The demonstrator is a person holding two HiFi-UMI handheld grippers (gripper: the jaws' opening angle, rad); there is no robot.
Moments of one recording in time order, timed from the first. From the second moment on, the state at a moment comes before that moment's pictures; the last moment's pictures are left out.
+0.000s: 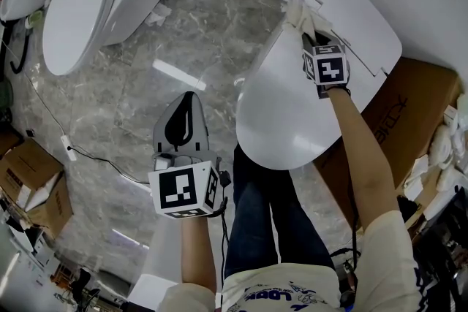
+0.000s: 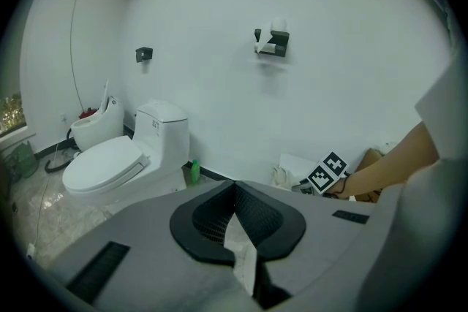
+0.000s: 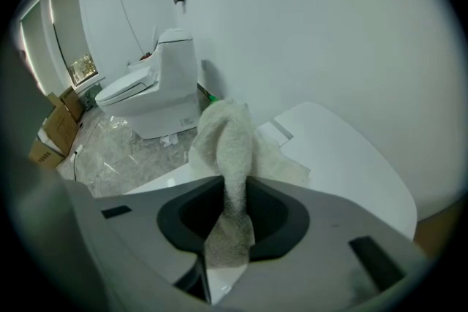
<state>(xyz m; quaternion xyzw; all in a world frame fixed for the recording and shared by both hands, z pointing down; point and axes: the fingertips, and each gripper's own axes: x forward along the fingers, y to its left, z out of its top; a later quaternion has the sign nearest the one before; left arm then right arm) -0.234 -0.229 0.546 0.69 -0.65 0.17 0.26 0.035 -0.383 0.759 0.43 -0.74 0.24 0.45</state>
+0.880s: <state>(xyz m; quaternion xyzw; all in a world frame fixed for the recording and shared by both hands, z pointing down) -0.241 -0.186 0.524 0.68 -0.67 0.16 0.26 -0.022 -0.266 0.760 0.36 -0.78 0.22 0.47</state>
